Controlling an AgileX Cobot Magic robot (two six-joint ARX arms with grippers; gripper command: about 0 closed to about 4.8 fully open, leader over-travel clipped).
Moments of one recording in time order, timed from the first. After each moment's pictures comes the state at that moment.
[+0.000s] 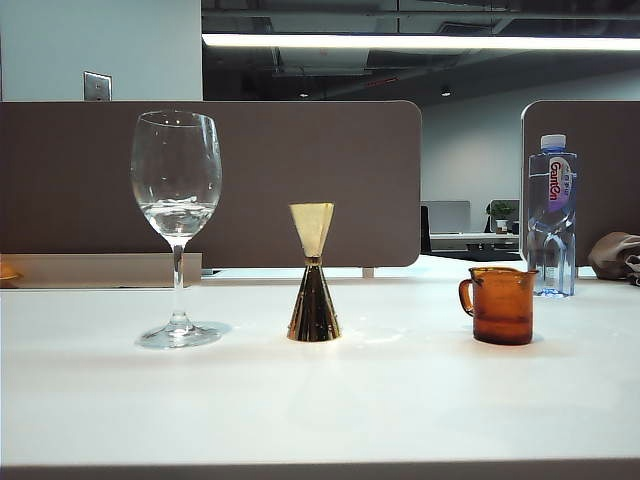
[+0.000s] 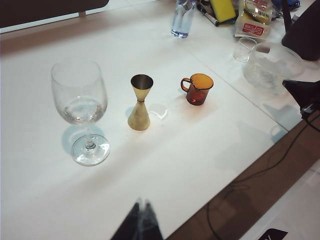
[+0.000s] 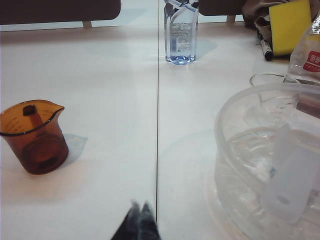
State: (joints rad) left arm -0.53 0.48 1.12 -1.05 0.18 -0.03; right arm 0.03 0.00 0.01 -0.18 0.00 0.04
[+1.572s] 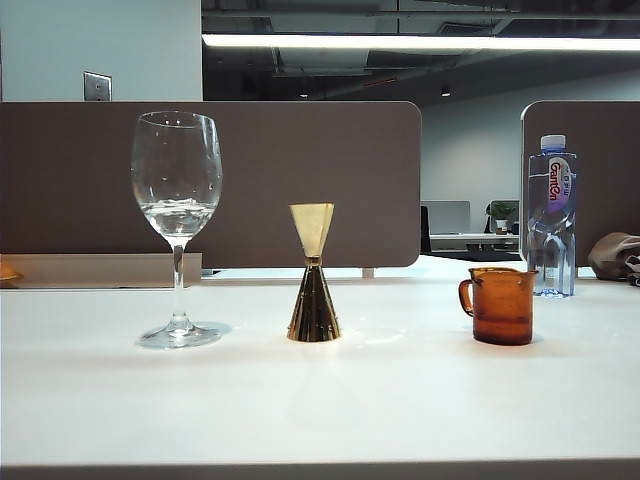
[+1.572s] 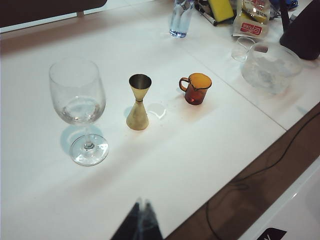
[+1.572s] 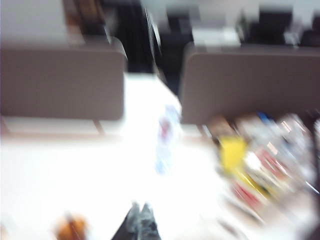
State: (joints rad) left arm -0.54 0.48 1.12 -1.05 0.18 -0.03; right arm 0.03 0.27 1.04 -0.77 0.02 -0.06
